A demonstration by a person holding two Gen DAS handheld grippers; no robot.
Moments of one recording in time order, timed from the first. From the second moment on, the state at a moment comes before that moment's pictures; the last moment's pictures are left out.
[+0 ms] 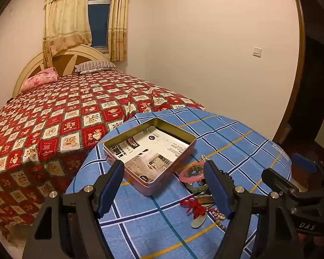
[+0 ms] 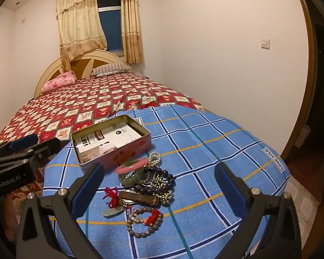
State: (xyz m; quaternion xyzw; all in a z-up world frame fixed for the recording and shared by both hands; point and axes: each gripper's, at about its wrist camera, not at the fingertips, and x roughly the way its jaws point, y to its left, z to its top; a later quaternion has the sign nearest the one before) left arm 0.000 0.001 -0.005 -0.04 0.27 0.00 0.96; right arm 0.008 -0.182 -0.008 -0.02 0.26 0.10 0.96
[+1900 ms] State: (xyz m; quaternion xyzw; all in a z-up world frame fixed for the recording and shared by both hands) left arm 0.005 0.009 -0.014 -0.04 0.28 0.02 0.96; right arm 0.005 -0.179 -0.010 -0.01 0.26 0.11 0.96
